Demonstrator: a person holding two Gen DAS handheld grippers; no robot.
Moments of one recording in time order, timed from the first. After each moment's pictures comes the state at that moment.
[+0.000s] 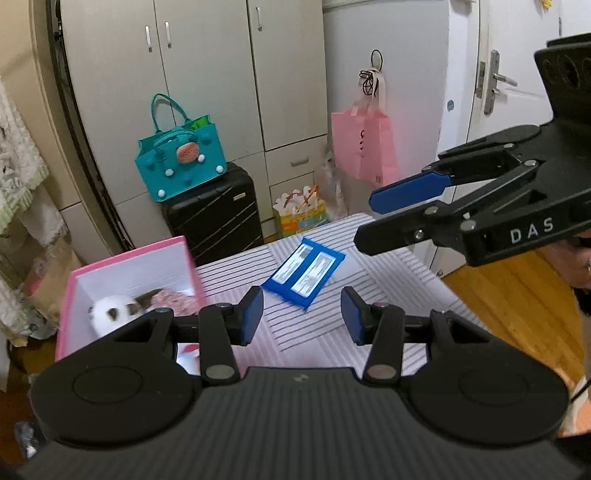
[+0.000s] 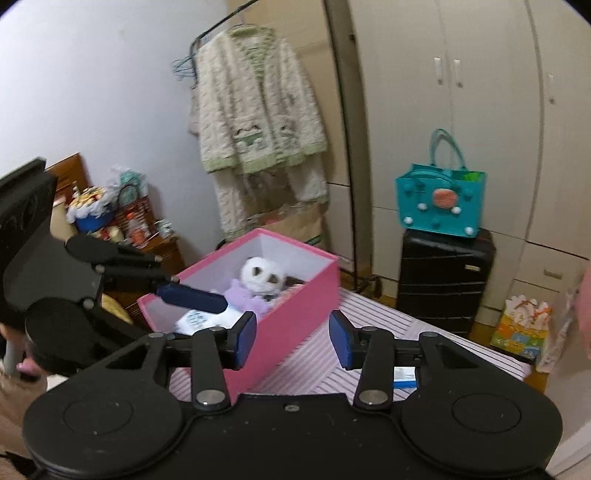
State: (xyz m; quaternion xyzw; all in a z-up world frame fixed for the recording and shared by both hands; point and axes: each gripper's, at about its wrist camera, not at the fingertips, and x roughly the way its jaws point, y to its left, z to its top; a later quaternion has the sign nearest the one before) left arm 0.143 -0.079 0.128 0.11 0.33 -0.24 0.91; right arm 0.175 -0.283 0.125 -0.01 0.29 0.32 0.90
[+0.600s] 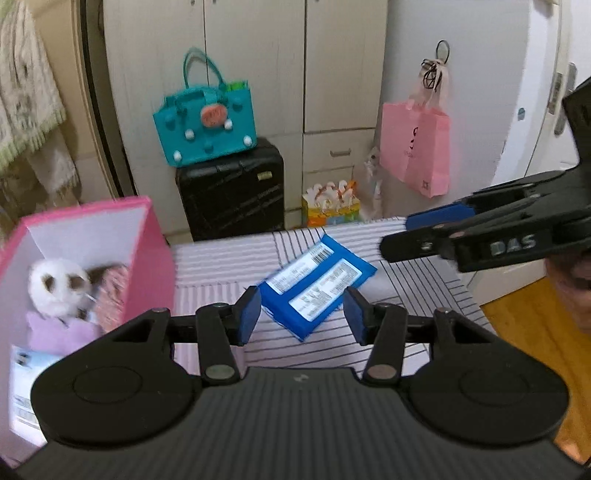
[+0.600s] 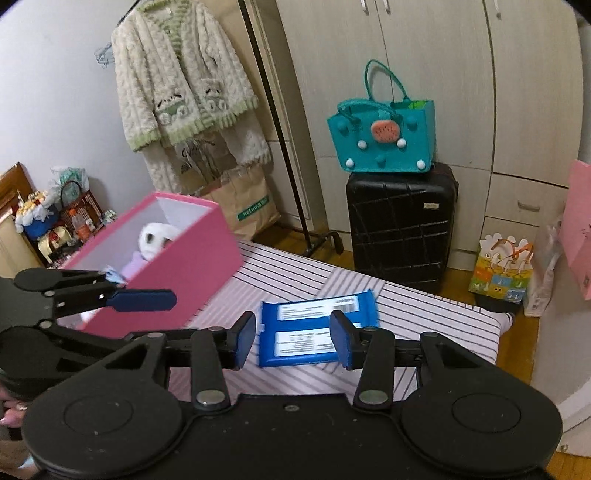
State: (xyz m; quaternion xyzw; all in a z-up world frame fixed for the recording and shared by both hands) left arm 0.231 -0.135 0.026 0.04 0.35 -0.16 0.92; right arm 0.285 -0.336 0.014 0.00 0.36 0.28 0.89
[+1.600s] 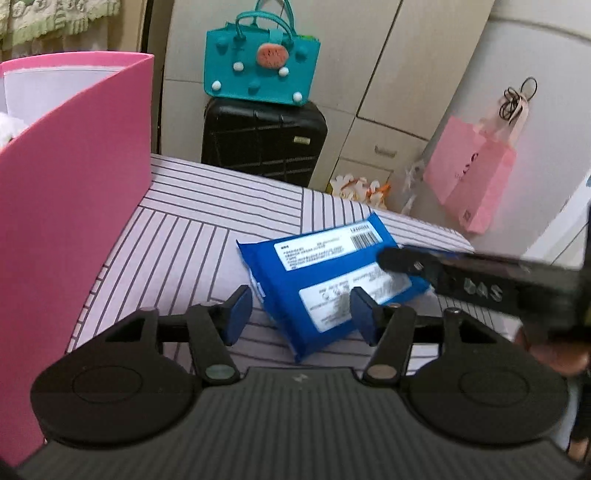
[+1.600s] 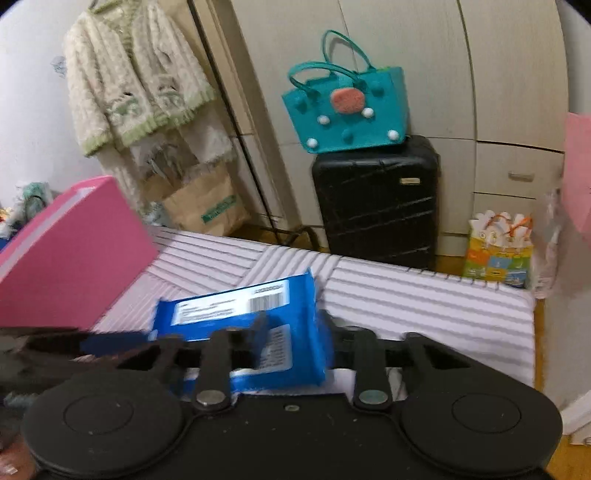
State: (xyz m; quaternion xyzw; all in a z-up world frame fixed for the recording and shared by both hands) left arm 0.295 -0.133 -0.080 -0.11 0.38 -0.08 0.92; right arm 0.338 -0.346 -0.081 0.06 0.35 0.25 0.90
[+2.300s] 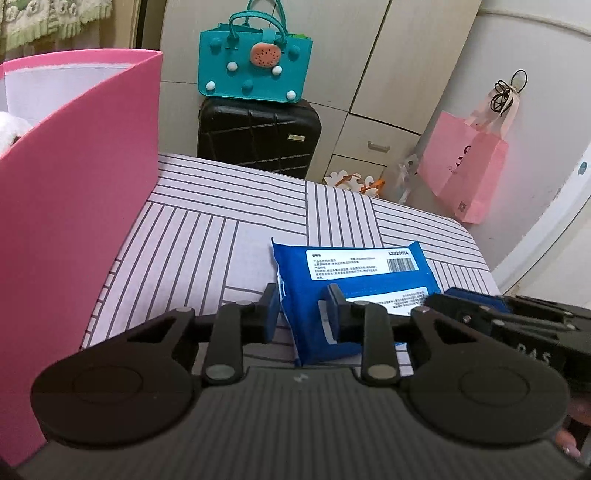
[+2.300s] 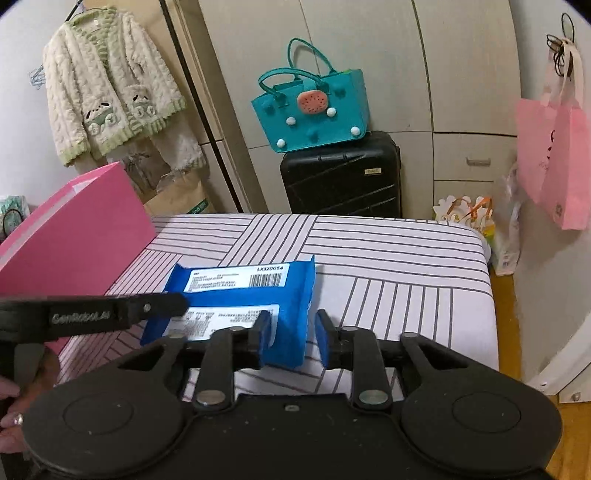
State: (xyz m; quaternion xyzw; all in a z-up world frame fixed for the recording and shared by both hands) left arm 0.291 -0.122 -0.081 -0.10 0.38 -0.10 0.91; right arm 0.289 -0.352 -0.082 0.07 0.36 0.18 0.91
